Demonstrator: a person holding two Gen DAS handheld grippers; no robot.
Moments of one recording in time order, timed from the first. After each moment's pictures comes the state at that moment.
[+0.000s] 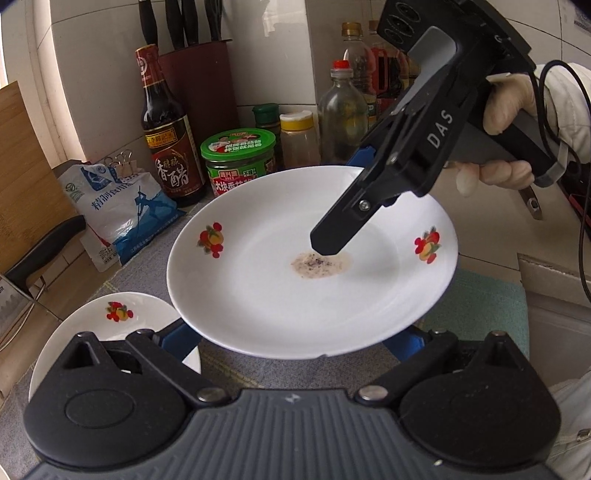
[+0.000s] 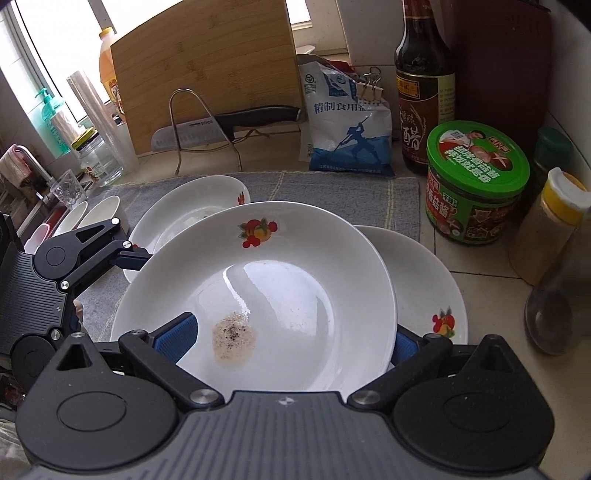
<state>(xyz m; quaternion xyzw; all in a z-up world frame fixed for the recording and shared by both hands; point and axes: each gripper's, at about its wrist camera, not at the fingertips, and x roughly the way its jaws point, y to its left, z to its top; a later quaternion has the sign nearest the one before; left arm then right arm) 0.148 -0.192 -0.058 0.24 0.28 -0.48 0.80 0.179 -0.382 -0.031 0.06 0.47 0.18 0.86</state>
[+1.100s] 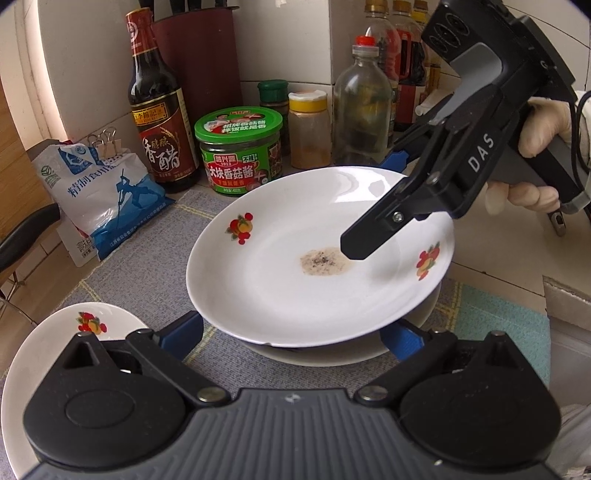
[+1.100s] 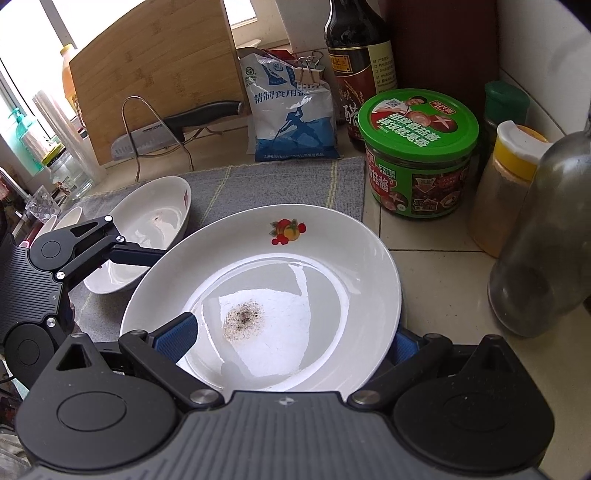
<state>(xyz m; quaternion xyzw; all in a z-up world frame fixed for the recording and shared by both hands) 0.175 -0.226 -0.072 0.23 0.31 -0.46 0.79 0.183 -0.424 -0.053 0.09 0.48 0.15 0.86</state>
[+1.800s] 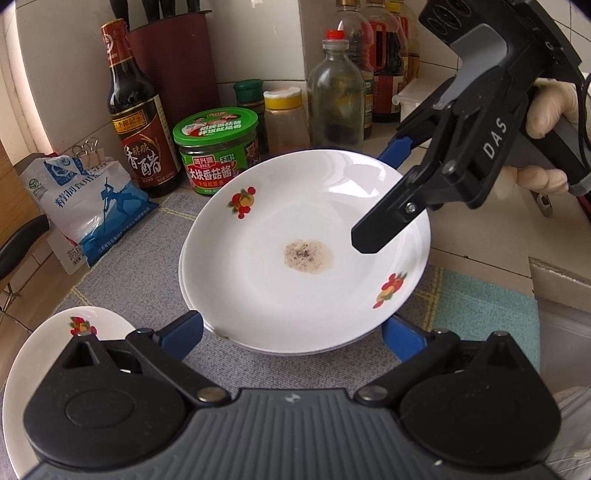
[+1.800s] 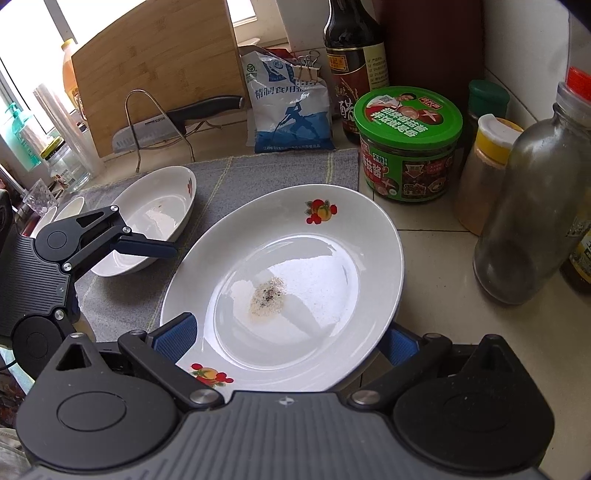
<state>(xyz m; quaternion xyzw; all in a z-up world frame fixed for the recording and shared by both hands) 0.159 -0.228 -0.075 0.25 0.31 -0.48 0.78 0.160 -0.422 -0.044 0.08 0.48 0.13 0.86</state>
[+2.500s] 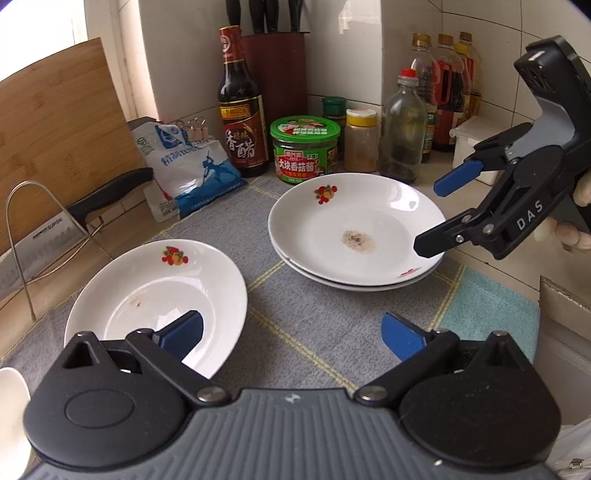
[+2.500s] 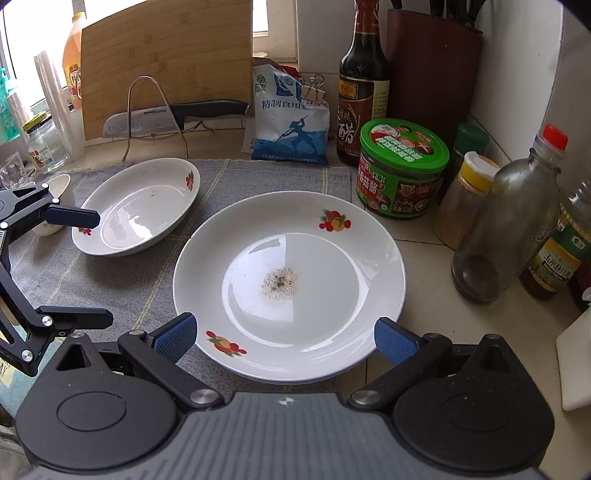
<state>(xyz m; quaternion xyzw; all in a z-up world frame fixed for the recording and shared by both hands) 0.137 -0.144 -0.051 0.19 0.32 -0.38 0.85 0.121 -0.366 -0.027 -0.01 0.44 0.06 0.90</state>
